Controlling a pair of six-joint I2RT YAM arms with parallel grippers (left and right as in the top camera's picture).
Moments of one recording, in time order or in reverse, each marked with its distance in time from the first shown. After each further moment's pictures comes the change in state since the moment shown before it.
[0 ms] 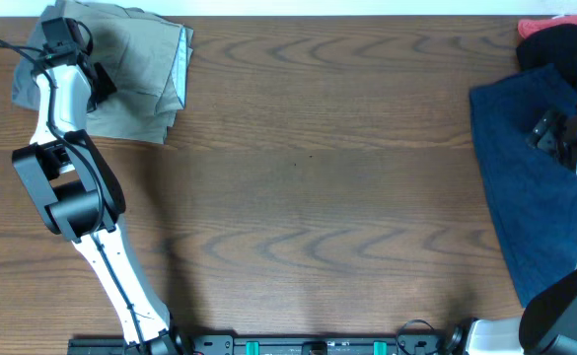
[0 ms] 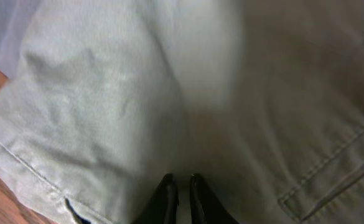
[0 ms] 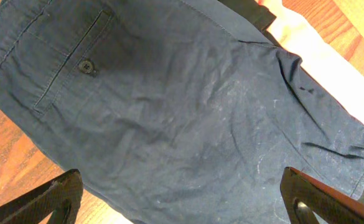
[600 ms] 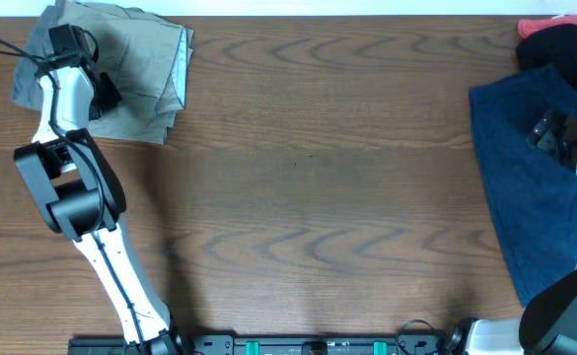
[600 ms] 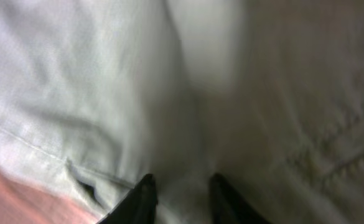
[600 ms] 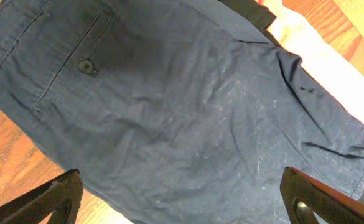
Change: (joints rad) left arm -0.002 -0.003 -0.012 -0.088 0.016 0.000; right arm 0.000 0.000 0.000 0.000 0.000 0.000
